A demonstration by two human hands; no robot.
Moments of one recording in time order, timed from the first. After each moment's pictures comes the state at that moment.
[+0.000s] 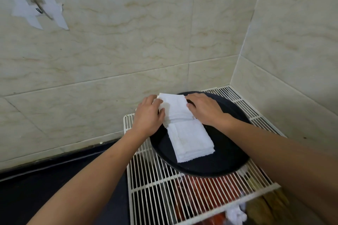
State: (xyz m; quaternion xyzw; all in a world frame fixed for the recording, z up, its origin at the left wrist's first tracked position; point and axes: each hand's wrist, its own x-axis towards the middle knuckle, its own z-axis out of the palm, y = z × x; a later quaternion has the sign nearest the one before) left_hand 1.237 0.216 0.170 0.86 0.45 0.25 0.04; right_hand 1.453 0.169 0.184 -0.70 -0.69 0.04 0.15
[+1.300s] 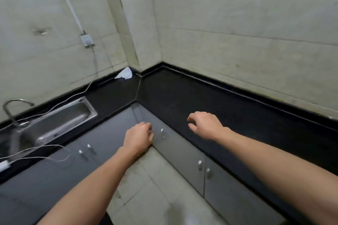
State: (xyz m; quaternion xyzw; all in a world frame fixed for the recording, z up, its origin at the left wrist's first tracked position) left_hand 0.606 -0.403 0.160 0.44 0.89 0.08 -0.05; right_hand 0.767 -0.205 0.166 -0.22 -0.97 0.10 0.08
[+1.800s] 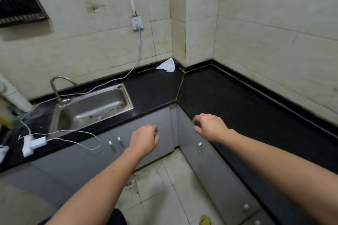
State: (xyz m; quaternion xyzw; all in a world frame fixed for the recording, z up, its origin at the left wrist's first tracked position) left_hand 0.395 -0.450 0.125 0.31 0.95 0.08 -0.02; right_hand 0.488 -0.213 0.138 -0.08 -0.99 0.10 0.02
